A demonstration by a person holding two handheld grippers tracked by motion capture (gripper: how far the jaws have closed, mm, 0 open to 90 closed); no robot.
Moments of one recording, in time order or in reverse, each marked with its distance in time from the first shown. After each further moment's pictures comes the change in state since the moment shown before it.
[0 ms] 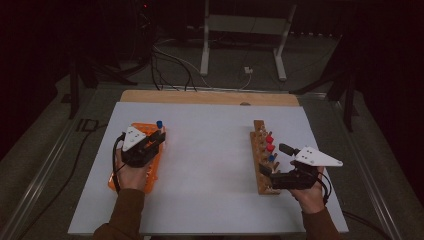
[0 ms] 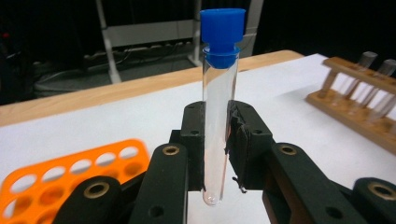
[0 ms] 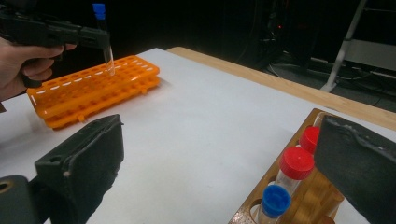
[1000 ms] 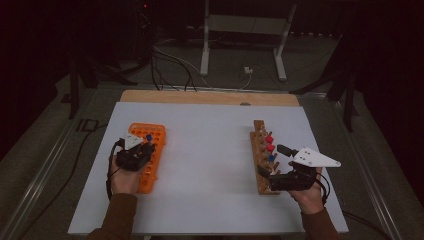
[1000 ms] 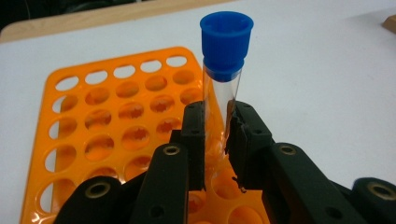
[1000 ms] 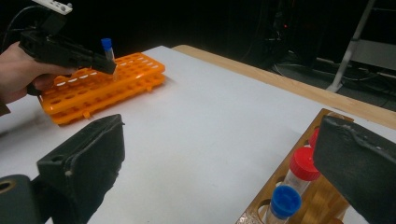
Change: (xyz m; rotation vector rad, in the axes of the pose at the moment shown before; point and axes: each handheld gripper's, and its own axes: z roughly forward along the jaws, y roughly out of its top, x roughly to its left) left arm 0.020 -0.029 0.008 0.265 0.110 -0.025; right arm 0.003 -0.001 0.002 0.006 0.017 -0.013
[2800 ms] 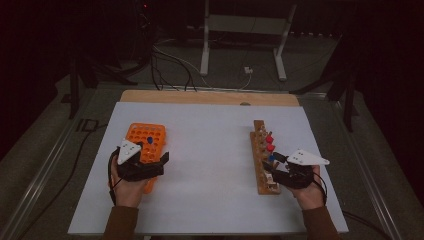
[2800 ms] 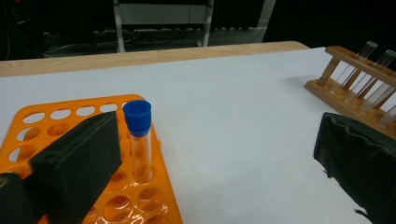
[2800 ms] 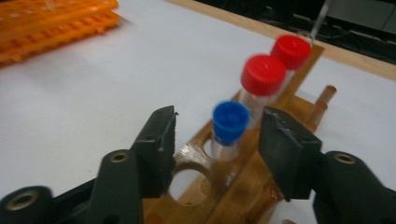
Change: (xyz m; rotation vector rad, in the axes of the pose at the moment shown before) left arm -0.034 0.000 -0.040 -0.225 -0.093 -0.060; right arm -0.027 -0.038 0.018 0.181 -0.111 -0.013
